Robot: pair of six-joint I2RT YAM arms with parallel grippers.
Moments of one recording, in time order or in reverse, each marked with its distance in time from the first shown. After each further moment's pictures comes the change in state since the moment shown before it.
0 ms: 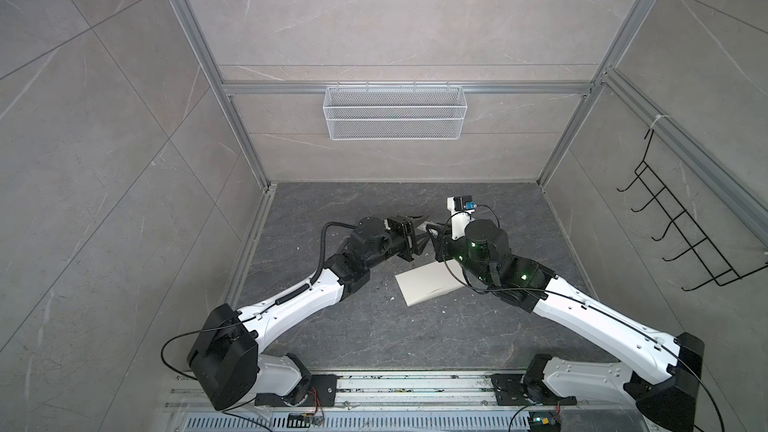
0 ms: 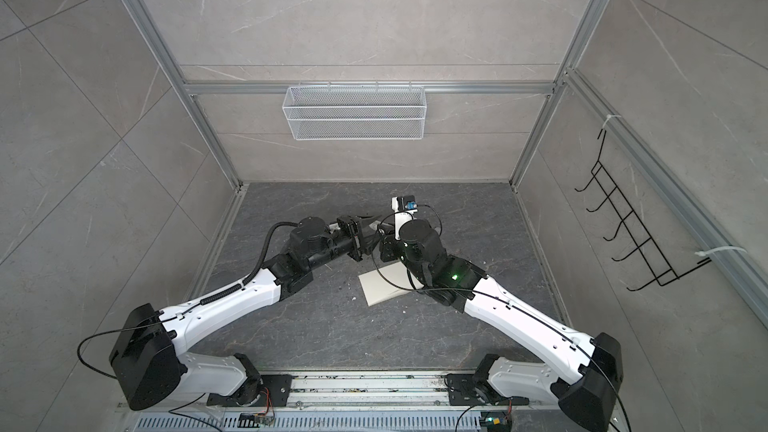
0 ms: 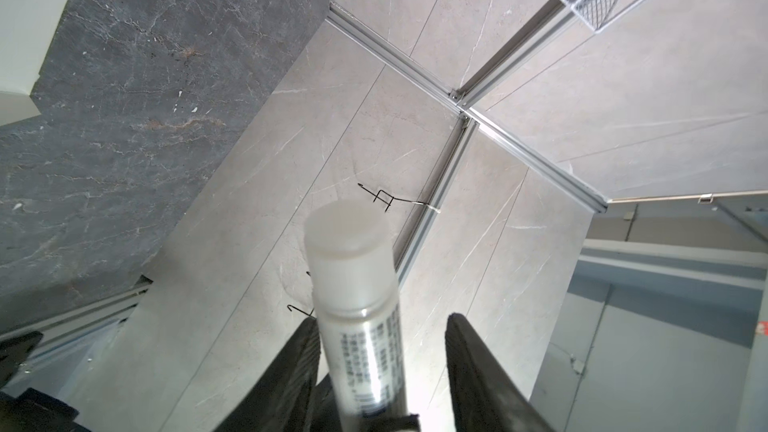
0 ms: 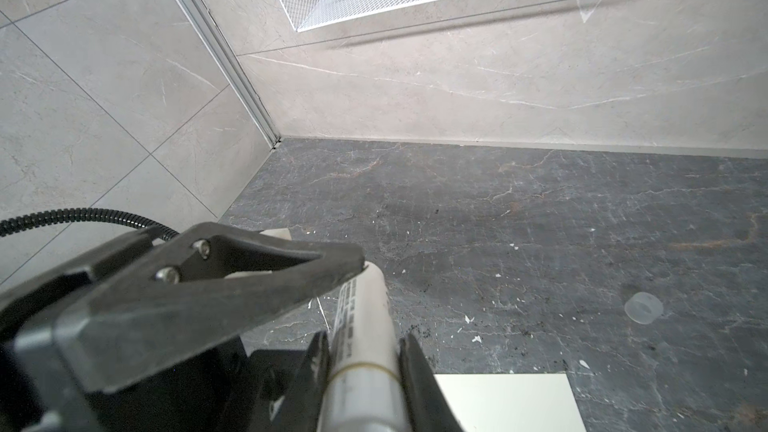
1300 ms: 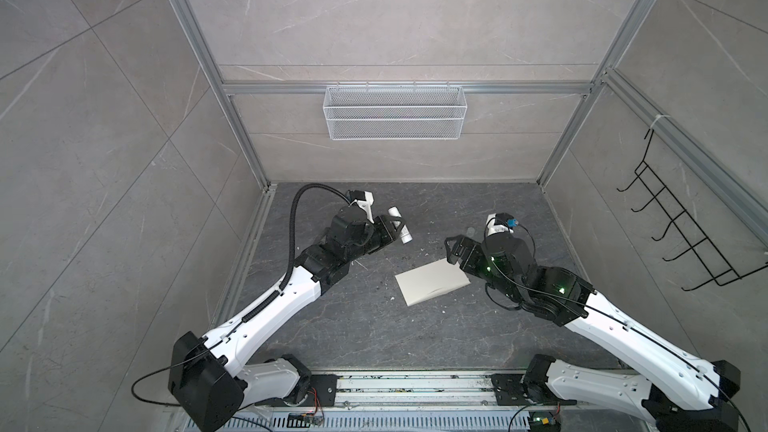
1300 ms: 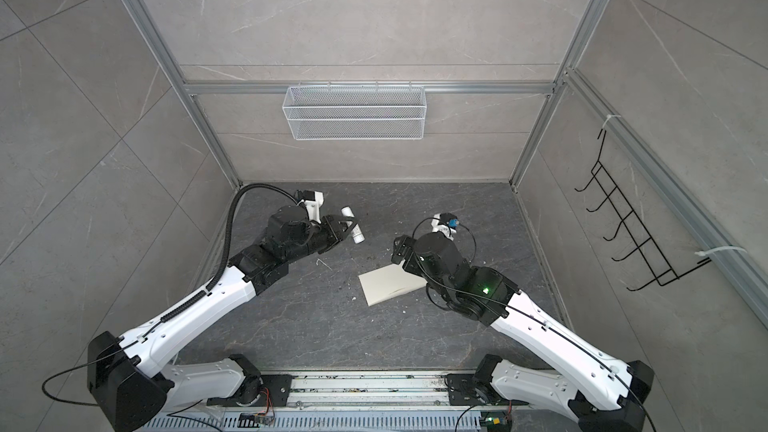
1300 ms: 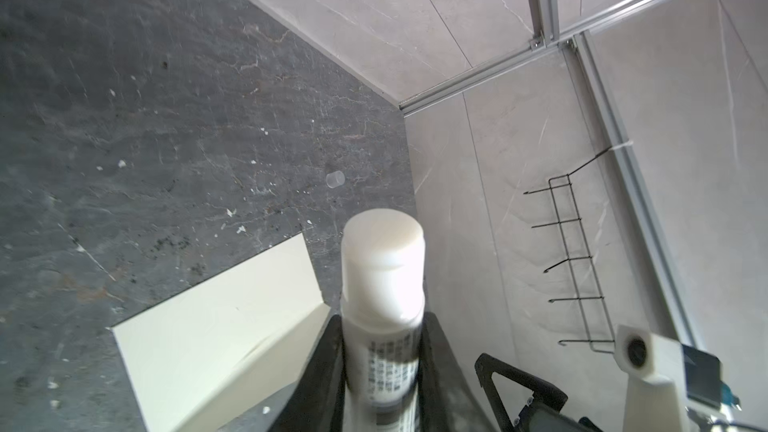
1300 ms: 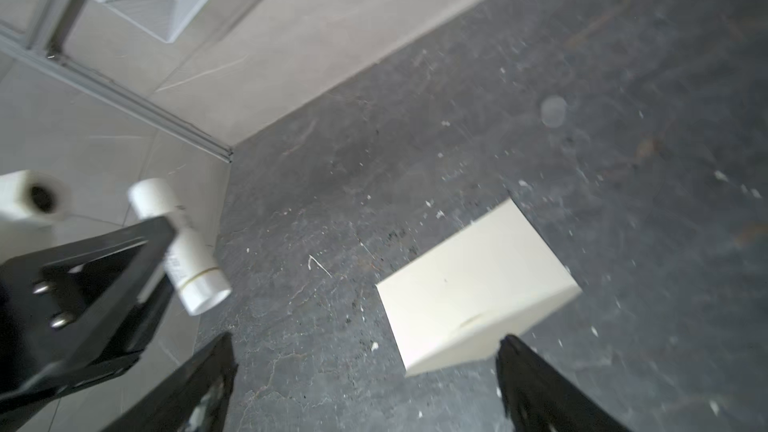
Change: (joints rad) left arm 0.107 -0.148 0.098 -0.475 -0.078 1.162; right arm 0.017 -0.167 0.011 -0.491 0.100 0.644
